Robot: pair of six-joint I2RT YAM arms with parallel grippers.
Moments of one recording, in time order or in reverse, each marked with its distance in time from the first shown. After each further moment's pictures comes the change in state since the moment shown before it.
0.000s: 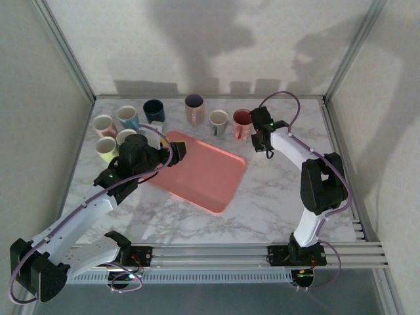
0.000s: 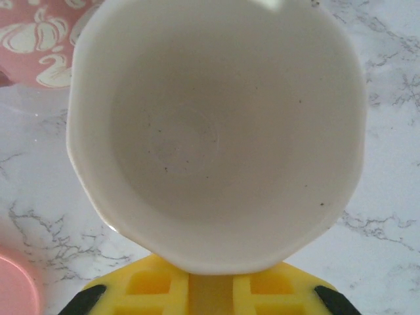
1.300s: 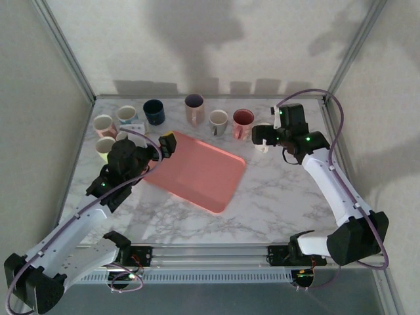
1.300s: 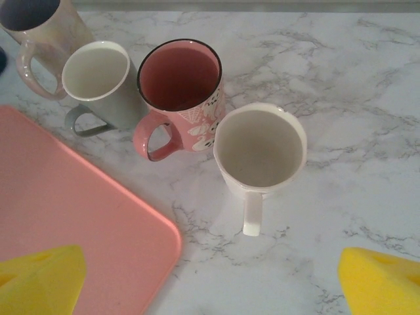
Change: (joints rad) left arm 0.037 -0.114 -0.064 0.114 -0.235 0.009; right arm -0.055 -0.493 -0.091 -0.004 -0.313 0.019
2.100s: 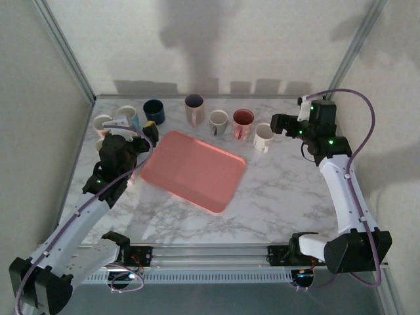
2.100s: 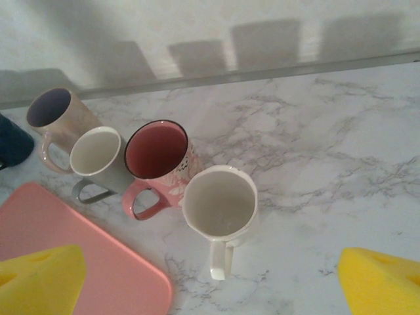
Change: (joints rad) left arm 0.150 0.022 0.000 0.034 -0.143 0.066; right arm -0.236 -0.087 -0.012 0.105 -0.184 -0.013
